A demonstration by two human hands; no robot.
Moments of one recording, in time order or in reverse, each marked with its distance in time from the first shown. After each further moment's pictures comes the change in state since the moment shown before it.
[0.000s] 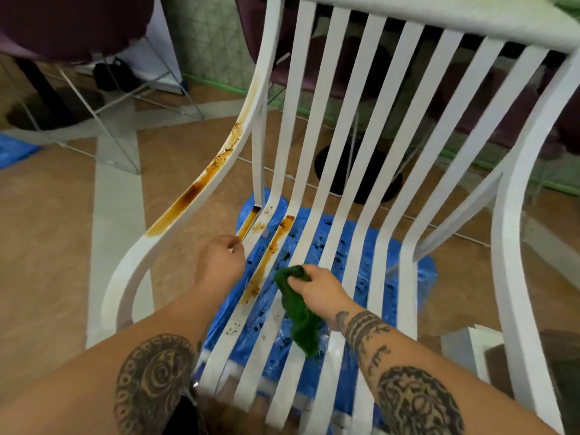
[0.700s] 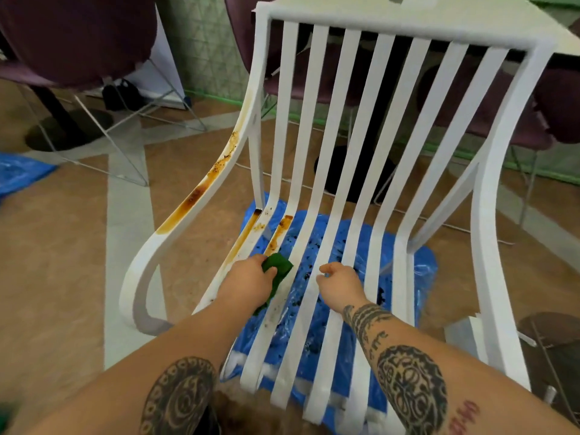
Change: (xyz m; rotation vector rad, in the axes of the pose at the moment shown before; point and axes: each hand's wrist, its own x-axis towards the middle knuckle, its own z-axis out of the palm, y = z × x) left_hand -0.055 0.015 0.017 0.464 -0.204 0.152; right_hand -0.016 0.026 -0.024 -0.172 0.283 0.068
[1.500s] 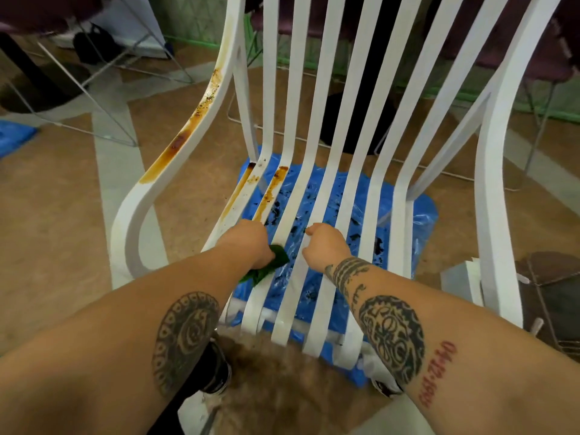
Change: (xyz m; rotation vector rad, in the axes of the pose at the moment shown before) left_hand -0.002 0.008 0.005 0.520 -0.284 0.038; right_hand -0.020 -0.005 0.016 -0.377 -0.108 -0.127
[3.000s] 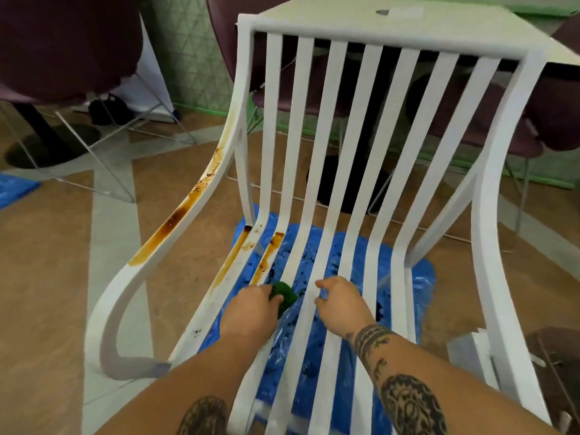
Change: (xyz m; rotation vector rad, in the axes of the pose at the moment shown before) left_hand 0.020 0.014 0.017 -0.399 0.332 0.044; right_hand 0.038 0.031 -0.023 0.040 0.109 -0.064
